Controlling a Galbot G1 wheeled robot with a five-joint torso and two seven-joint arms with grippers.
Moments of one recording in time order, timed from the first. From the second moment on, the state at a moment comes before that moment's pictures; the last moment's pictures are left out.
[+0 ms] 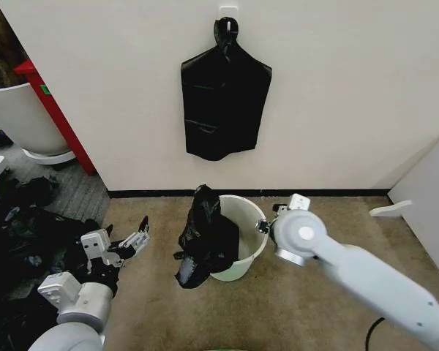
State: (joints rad) left arm 1.70 -1.17 -0.59 -2.45 -0.69 0.25 -0.36; right arm -0.52 0.86 -0.30 2.14 1.85 -0.26 1.43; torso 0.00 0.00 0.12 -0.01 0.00
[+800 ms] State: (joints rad) left arm 1.71 -1.07 -0.89 -2.34 -0.79 0.31 -0.18; right arm -0.45 1.10 -0.50 2.17 1.53 -0.46 1.06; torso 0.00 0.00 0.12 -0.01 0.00
